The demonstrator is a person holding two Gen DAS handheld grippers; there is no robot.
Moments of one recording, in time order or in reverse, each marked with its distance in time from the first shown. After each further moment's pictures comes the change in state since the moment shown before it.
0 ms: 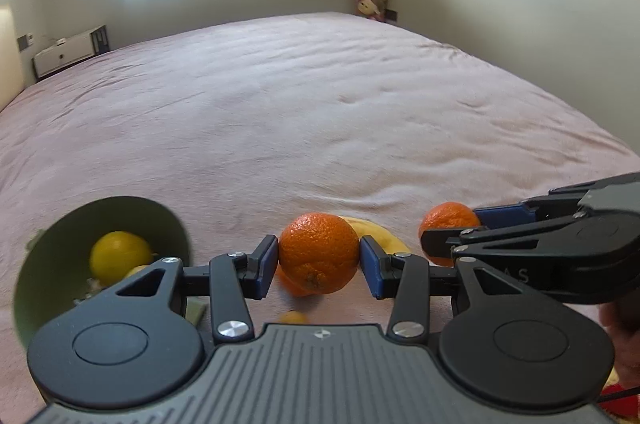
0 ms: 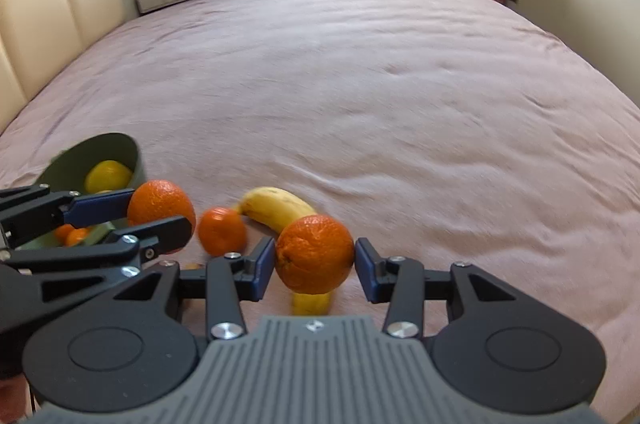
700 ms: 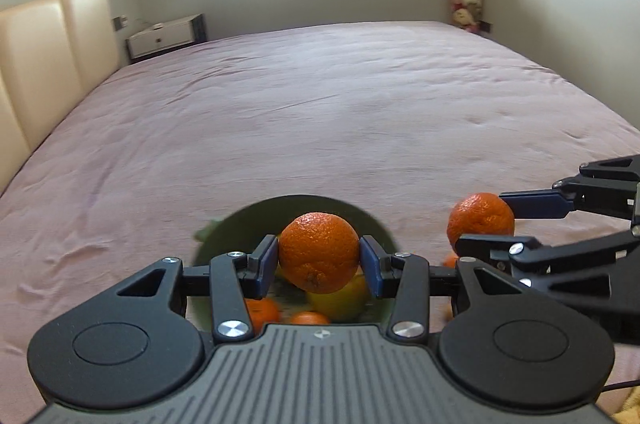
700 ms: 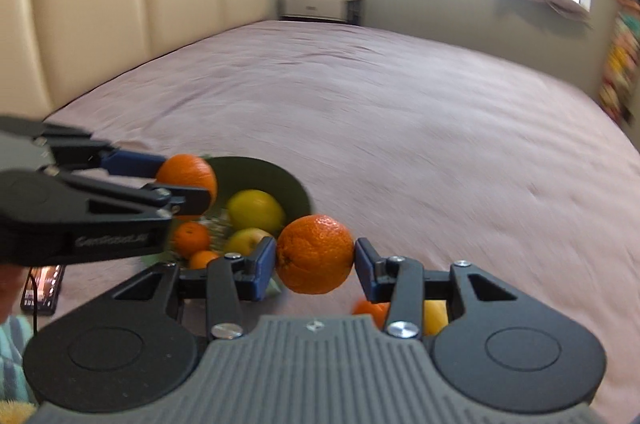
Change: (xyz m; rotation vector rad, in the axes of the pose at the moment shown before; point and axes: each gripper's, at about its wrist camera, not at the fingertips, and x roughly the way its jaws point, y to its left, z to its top) left arm -0.047 0.106 0.010 -0.110 0.015 0.255; right arm -0.013 0.123 0.038 -0.396 -0.111 0.257
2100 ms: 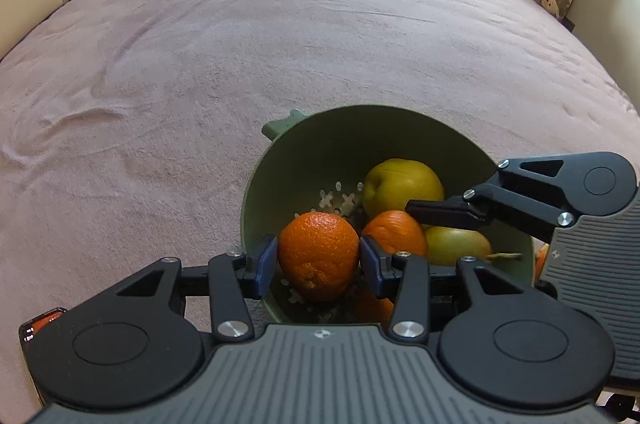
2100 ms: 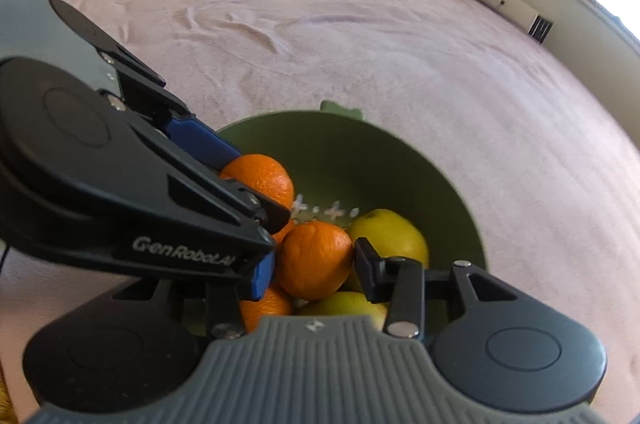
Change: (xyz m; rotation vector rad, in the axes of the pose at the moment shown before) left arm 0.075 0.078 -0.030 -0.295 0.262 0.035; right arm 0.151 0.073 0.017 -0.481 0.170 0.296
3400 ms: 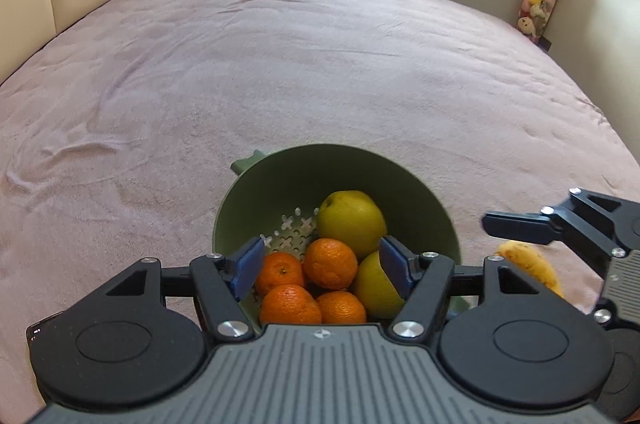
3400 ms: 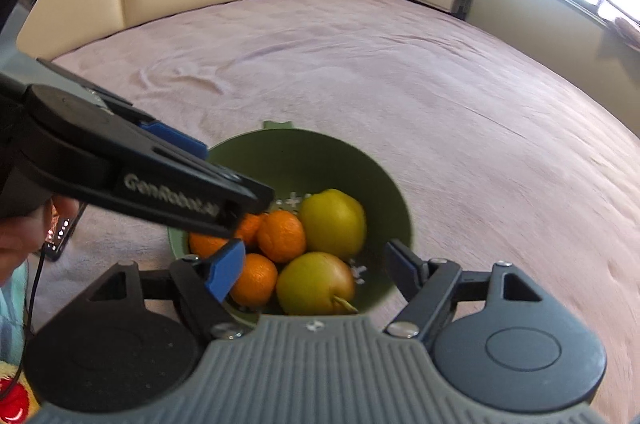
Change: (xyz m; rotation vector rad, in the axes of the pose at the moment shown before) left arm -0.049 -0.026 0.002 0.017 -0.098 -0.051; right arm -0.089 -0.007 -0.031 0.256 -0.081 -0.128
